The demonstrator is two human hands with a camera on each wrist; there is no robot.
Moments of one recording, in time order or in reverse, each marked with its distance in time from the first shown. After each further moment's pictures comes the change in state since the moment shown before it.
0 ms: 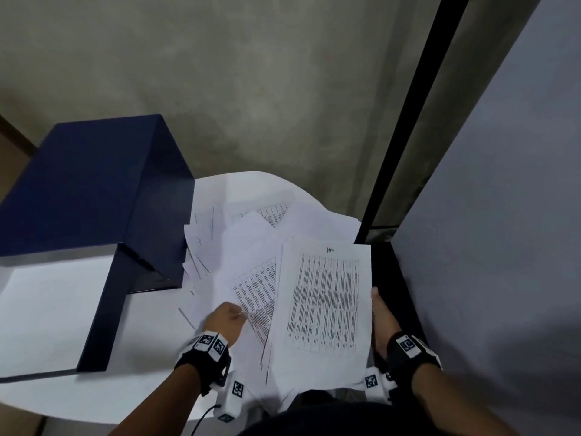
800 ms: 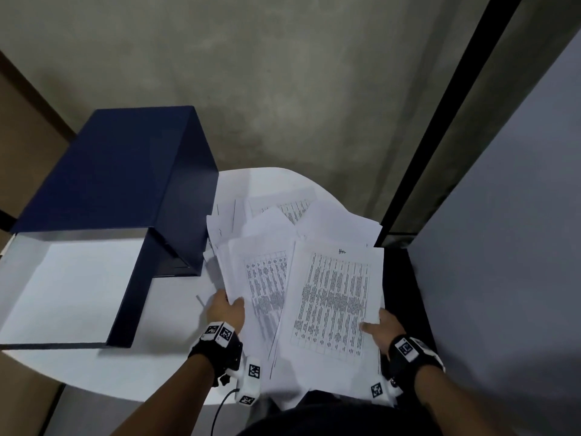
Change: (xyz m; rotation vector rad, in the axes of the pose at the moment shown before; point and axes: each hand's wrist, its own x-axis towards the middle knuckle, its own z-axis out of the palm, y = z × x) left_hand -0.001 -0.010 -0.010 -0.270 0.278 -0.111; right_hand 0.001 0.006 0.019 -0.553 0.082 -0.286
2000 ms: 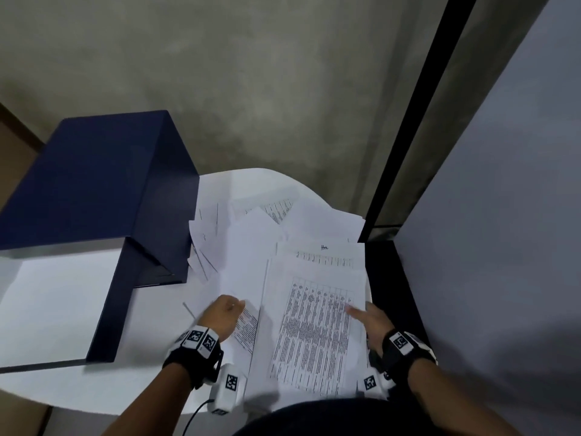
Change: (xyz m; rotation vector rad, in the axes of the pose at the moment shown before) left_hand -0.011 0.017 -0.012 0.229 -0.357 0.128; right_hand -0.019 -0.012 -0.002 0.333 -0.115 0.177
